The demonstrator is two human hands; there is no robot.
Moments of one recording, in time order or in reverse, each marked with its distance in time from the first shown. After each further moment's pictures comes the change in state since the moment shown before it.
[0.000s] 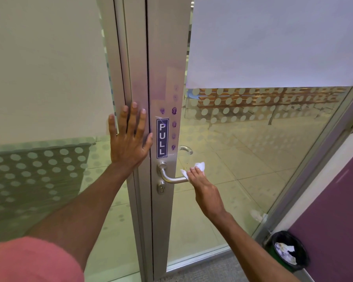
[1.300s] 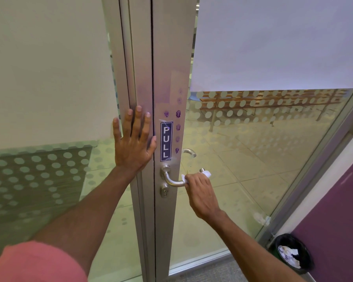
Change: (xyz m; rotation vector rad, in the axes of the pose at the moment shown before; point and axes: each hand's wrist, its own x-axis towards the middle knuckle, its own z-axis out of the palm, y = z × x) left_hand 0.000 0.001 0.001 -0.023 0.025 0.011; right_hand 0.011 -0.002 0.029 -0.137 0.113 -0.152
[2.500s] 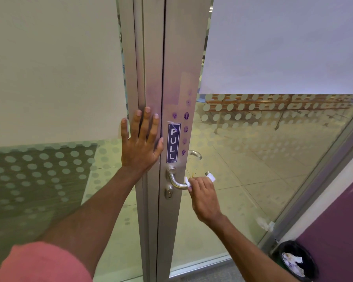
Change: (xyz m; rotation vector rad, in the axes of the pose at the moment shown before) left_hand -0.001 -0.001 0.002 0.014 0.018 0.011; right_hand -0.002 0.003 0.021 0.017 0.061 -0.014
